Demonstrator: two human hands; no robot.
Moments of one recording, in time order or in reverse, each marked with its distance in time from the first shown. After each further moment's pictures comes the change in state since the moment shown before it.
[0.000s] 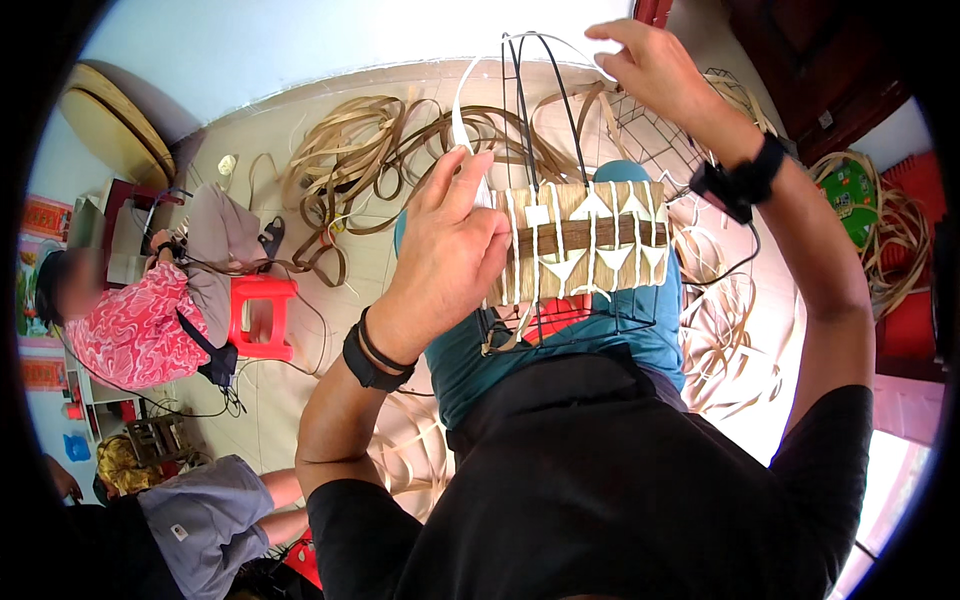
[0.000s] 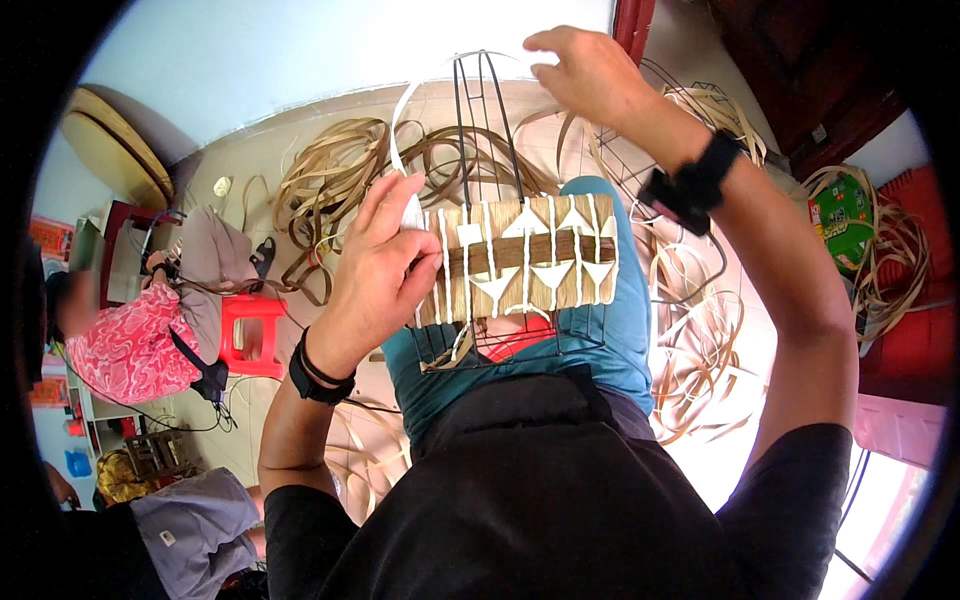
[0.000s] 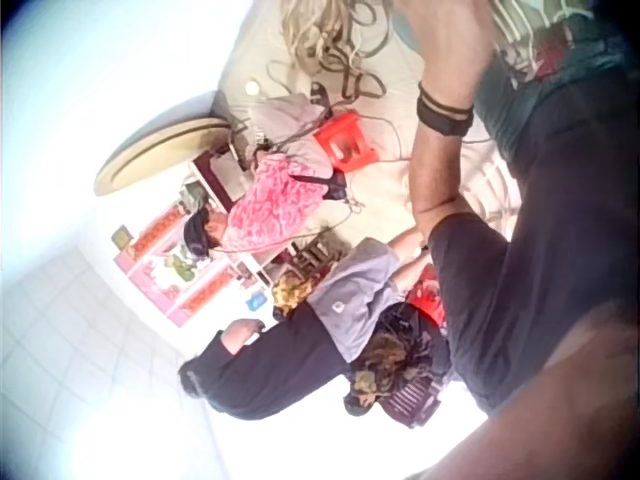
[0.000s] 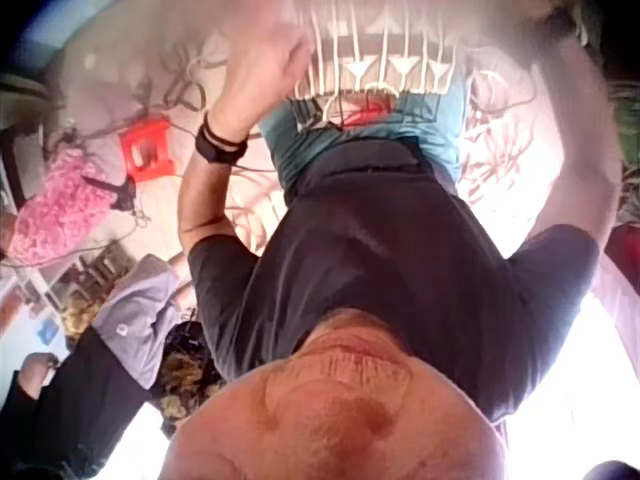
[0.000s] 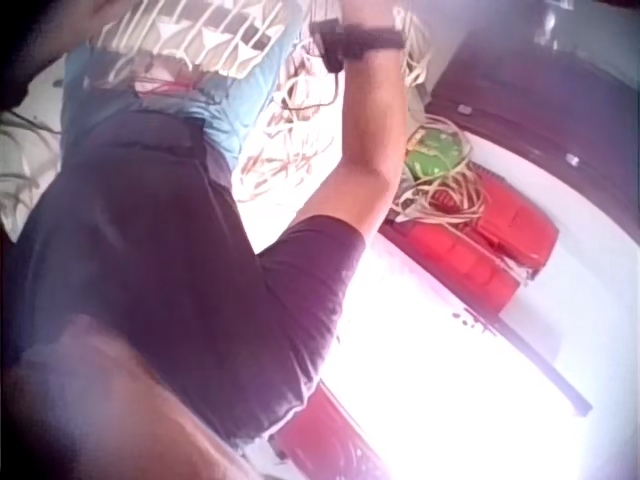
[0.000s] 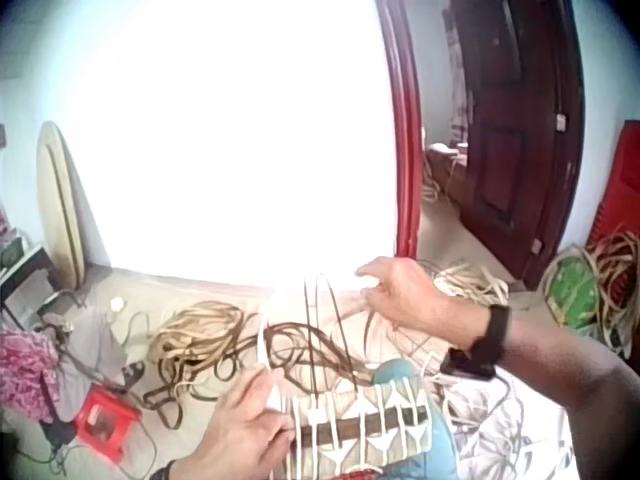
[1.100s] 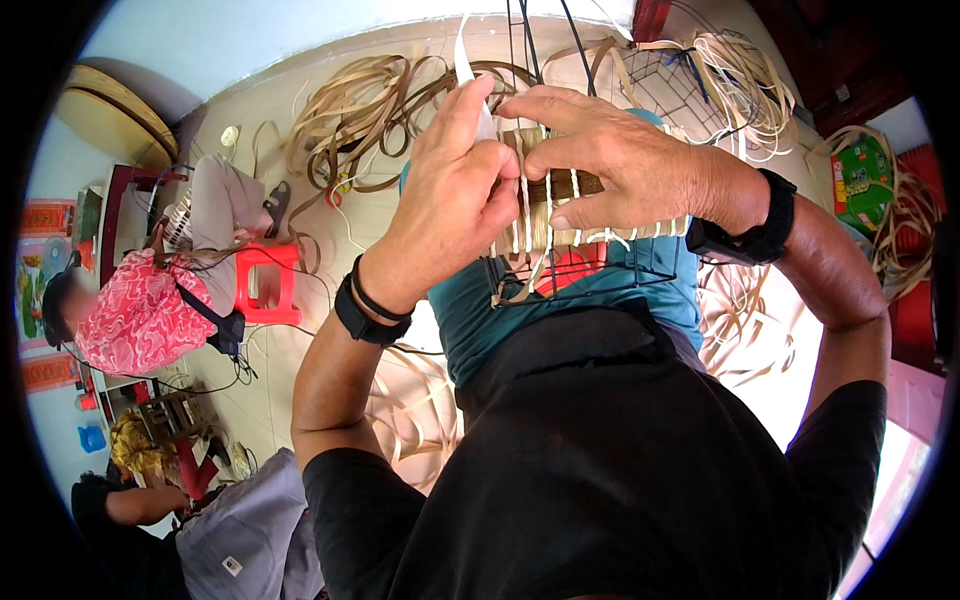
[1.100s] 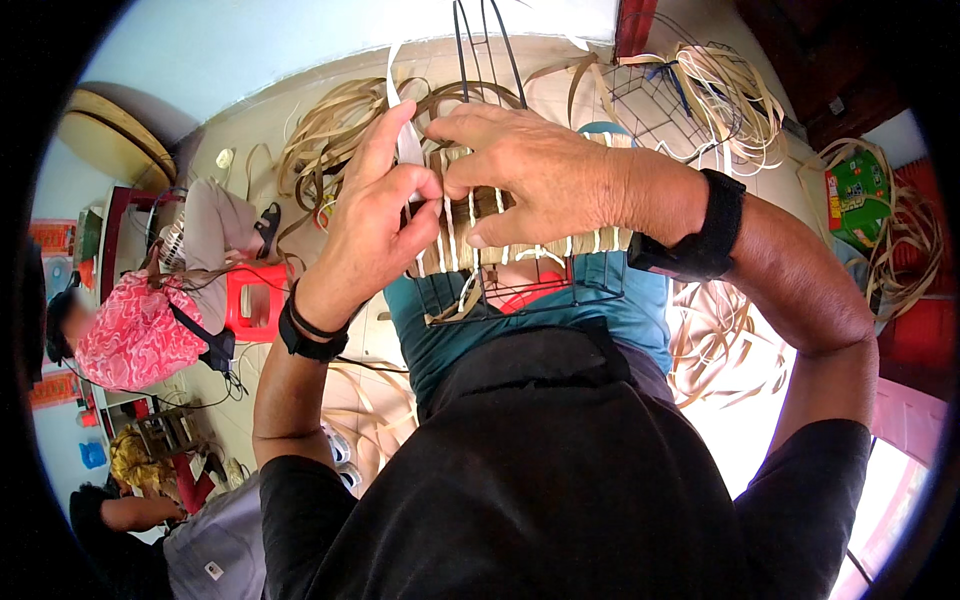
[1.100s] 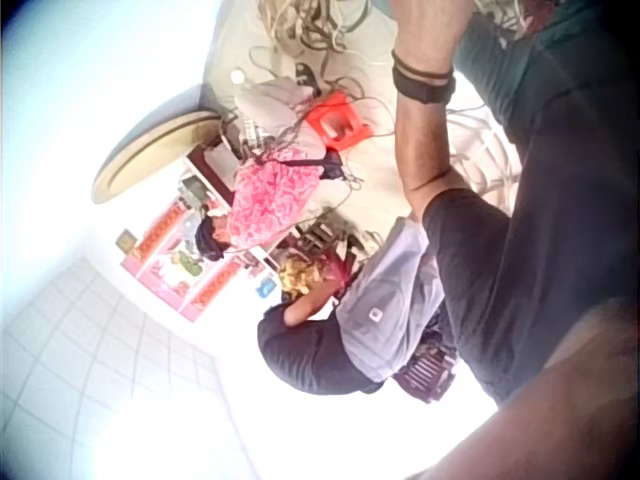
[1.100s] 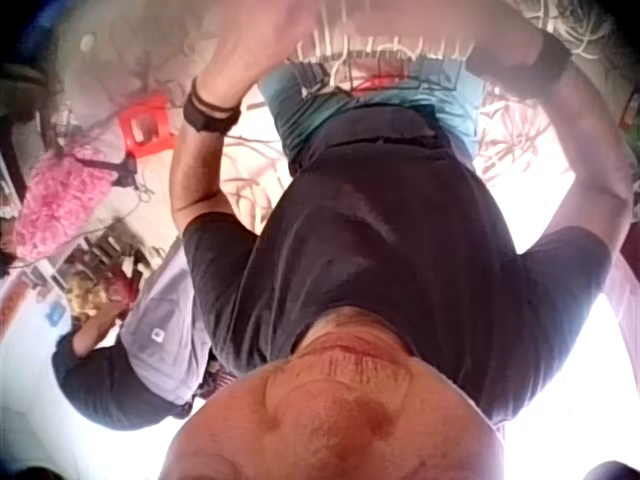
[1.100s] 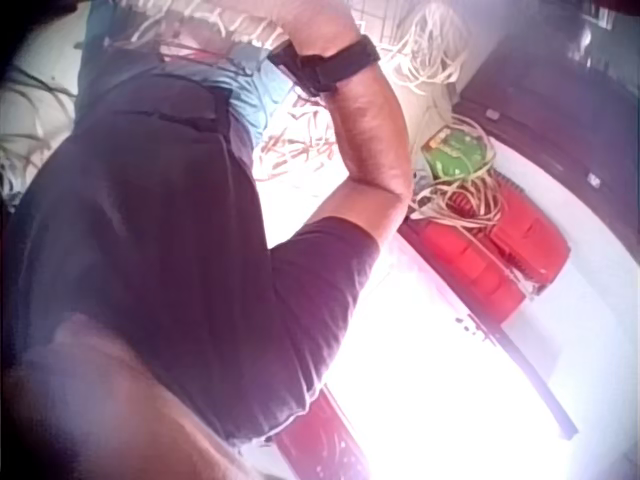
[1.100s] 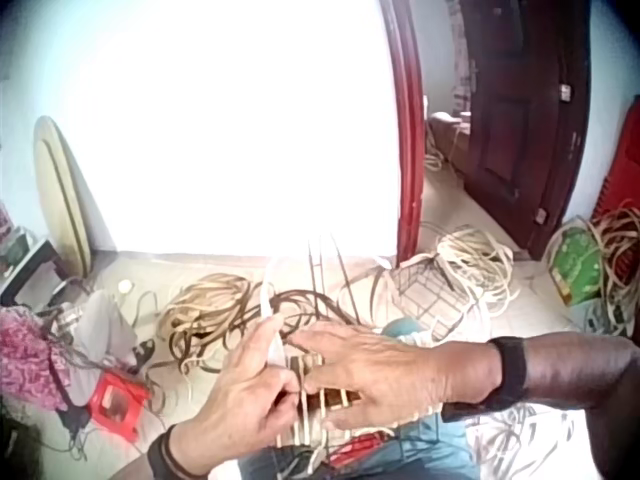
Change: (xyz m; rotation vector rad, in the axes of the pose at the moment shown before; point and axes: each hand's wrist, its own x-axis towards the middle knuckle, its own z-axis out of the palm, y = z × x) left_hand -0.001 -0.003 0.005 -0.097 0.047 0.041; right_hand -0.071 -0.106 0.005 0.455 -0.417 -0.402
